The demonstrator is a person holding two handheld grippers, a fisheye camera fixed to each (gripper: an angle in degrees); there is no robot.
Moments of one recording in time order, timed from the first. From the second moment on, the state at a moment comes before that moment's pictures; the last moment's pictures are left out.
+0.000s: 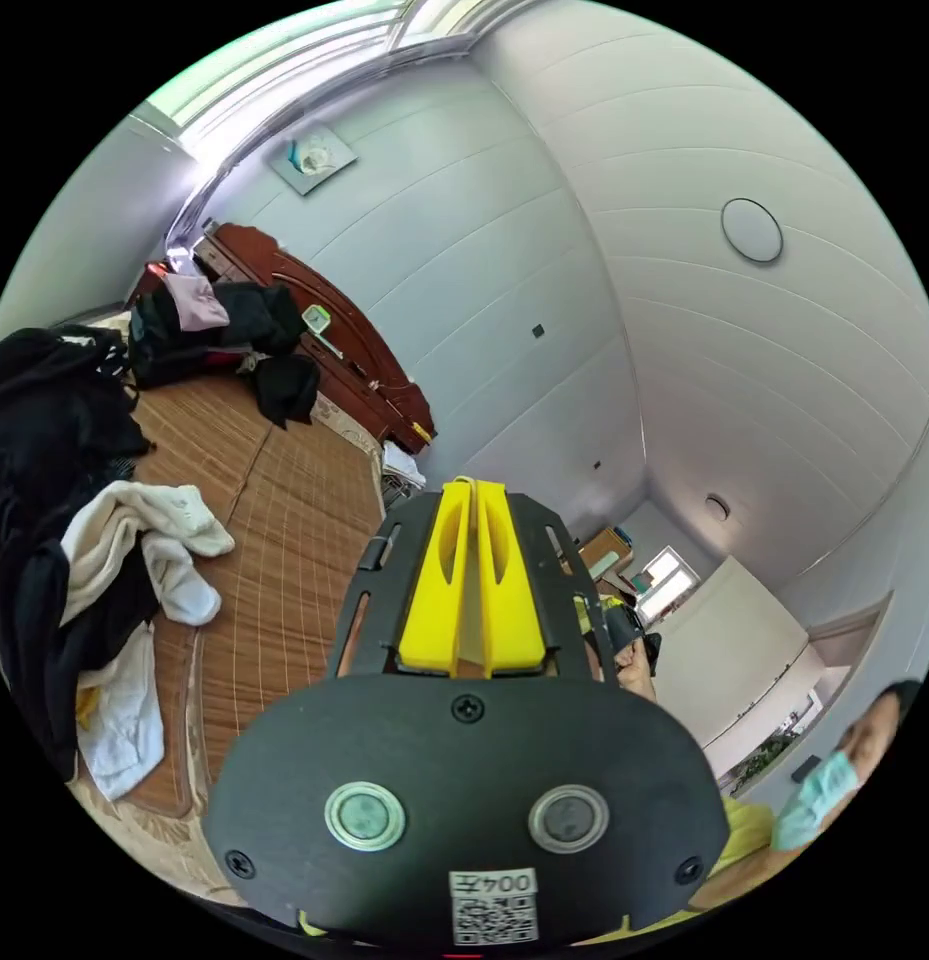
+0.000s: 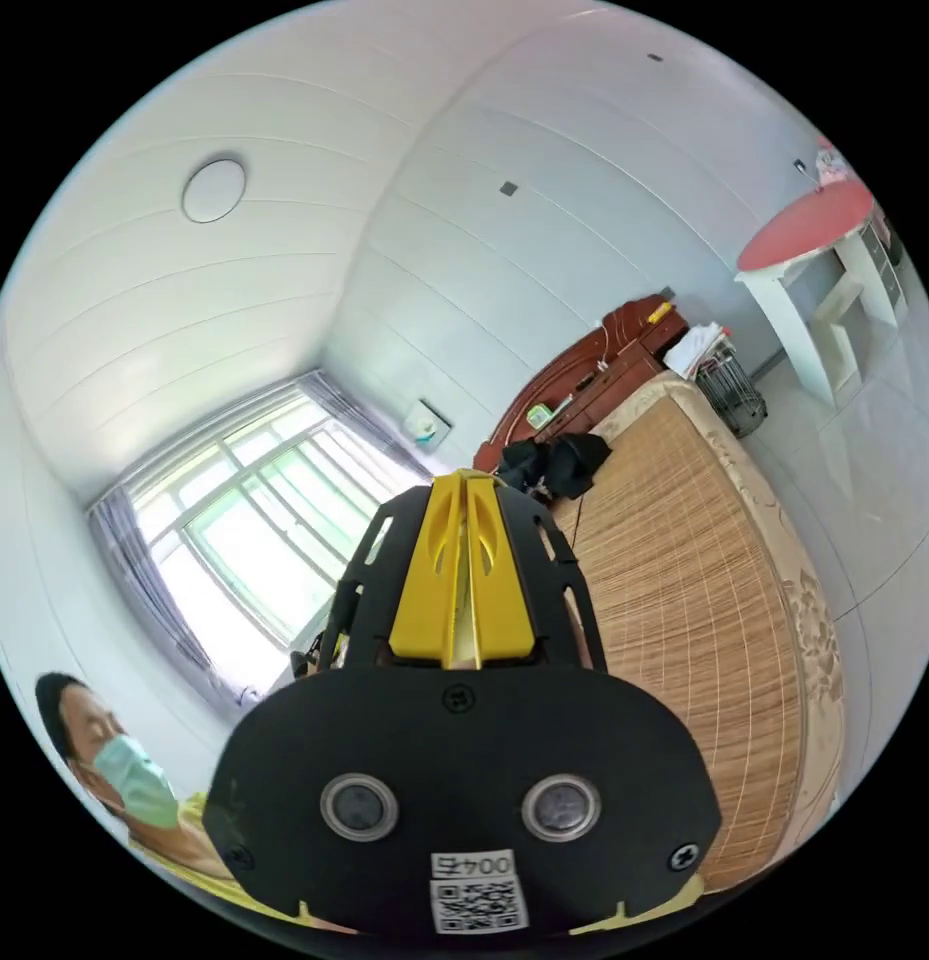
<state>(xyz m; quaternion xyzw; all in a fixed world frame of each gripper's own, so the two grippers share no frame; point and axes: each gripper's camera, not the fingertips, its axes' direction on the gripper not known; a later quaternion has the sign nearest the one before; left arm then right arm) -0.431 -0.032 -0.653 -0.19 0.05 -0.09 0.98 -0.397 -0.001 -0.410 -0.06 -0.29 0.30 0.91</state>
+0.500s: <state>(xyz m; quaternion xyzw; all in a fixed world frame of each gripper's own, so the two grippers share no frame) -0.395 -0.122 -0.567 -0.12 0.09 0.09 0.98 -0.491 -0.153 -0.371 0.00 -0.29 0.14 0.95</state>
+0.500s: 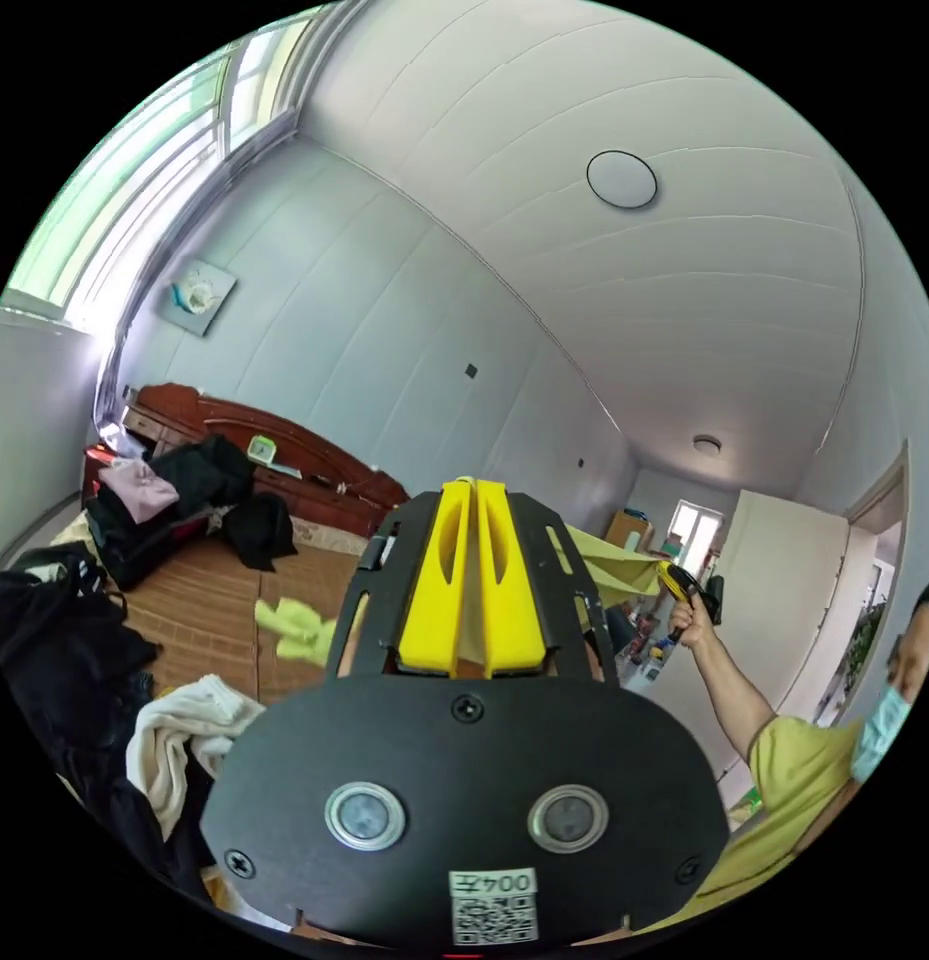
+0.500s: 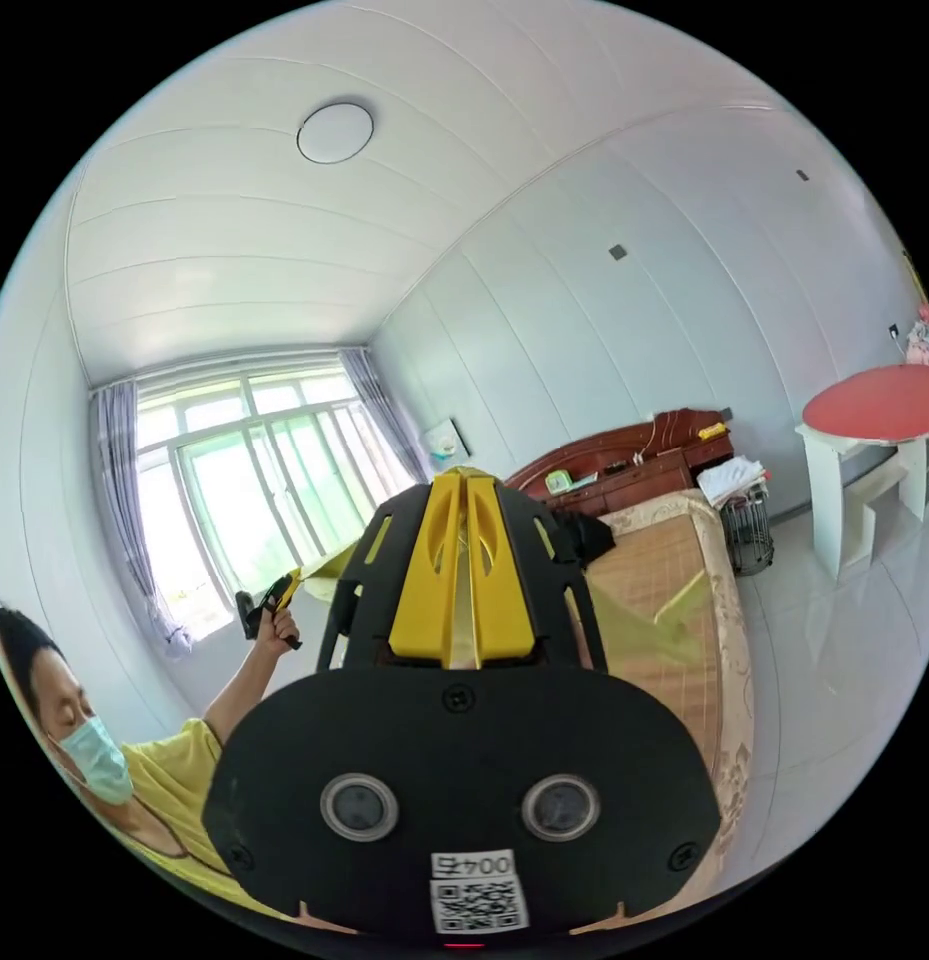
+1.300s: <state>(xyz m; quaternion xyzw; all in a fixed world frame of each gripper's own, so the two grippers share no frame) -0.692 0.260 -0.558 -0.50 -0.16 -0.13 0.84 -0.535 0.383 -0.231 -0.40 -0.16 0.35 0.84</state>
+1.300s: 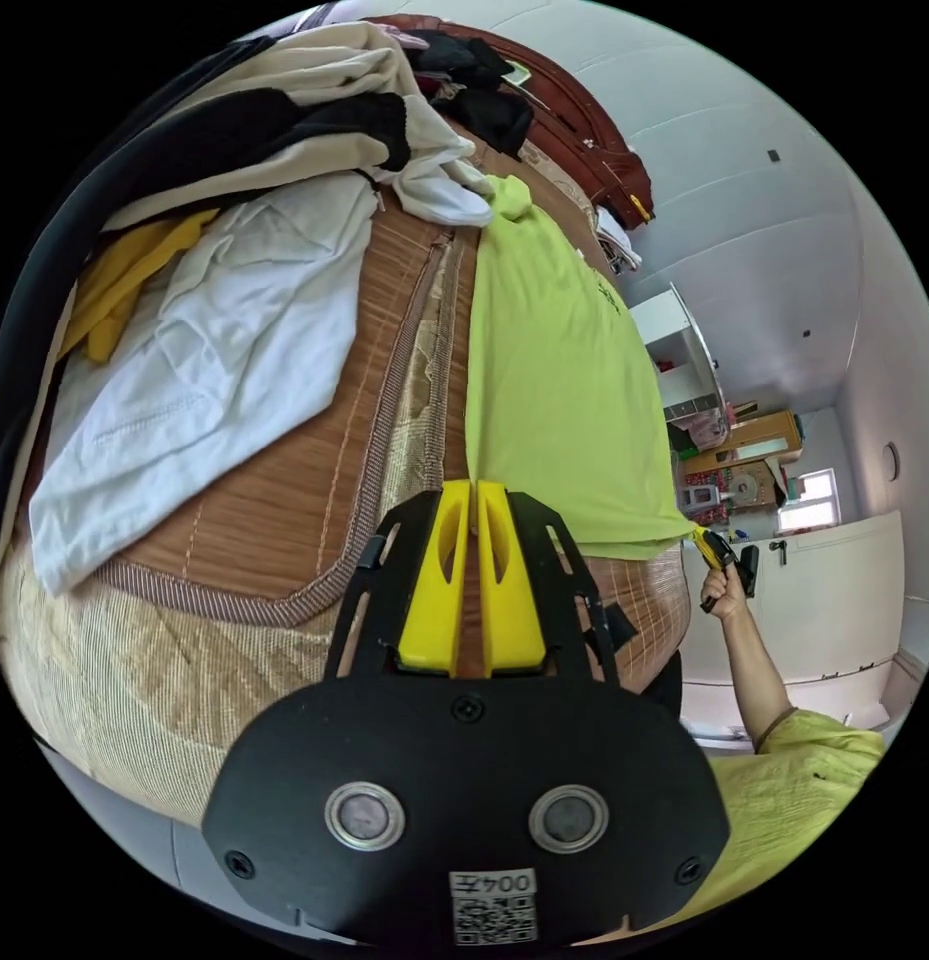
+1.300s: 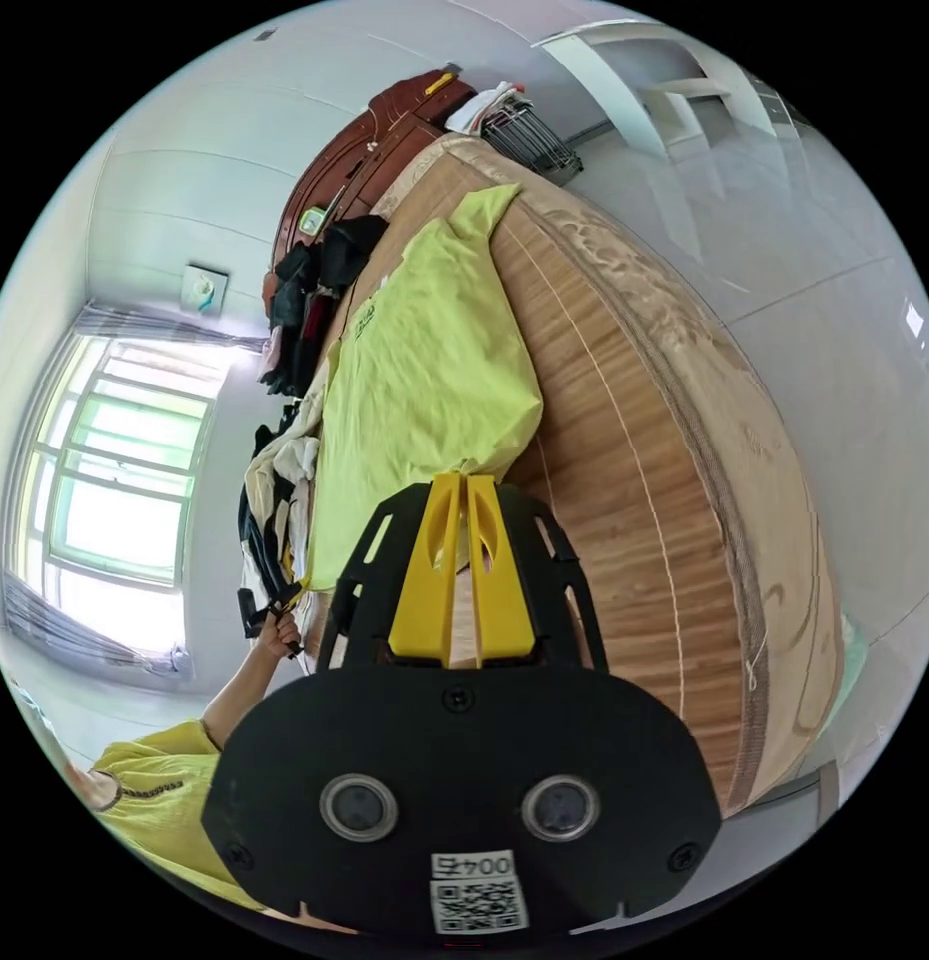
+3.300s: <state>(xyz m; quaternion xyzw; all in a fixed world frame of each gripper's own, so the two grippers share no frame) -0.719 0.166 -0.769 -0.53 -0.08 -0.11 0.84 -0.525 0.147 -0.582 -0.38 -0.14 0.33 0.85</state>
